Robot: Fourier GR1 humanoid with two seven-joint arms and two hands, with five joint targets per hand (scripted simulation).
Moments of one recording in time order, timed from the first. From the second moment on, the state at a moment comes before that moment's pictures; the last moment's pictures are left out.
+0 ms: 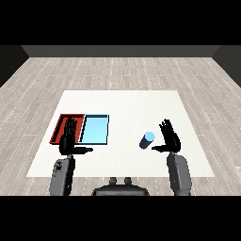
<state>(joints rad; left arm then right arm) -0.02 0.06 0.07 -1.67 0.12 -0.09 -0.37 -0.08 -0.10 -0.16 -1.45 -0.31 0.30 -0.18</state>
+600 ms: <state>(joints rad) -0.01 0.07 0.08 -1.66 0.12 -0.10 -0.37 -0.08 -0.07 -0.15 -1.33 -0.31 0.30 -0.25</state>
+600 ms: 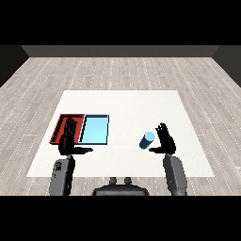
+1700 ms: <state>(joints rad) -0.02 0.07 0.11 -1.68 0.16 -0.12 -0.33 -0.22 -0.03 -0.10 -1.11 -0.29 0.25 -0.30</state>
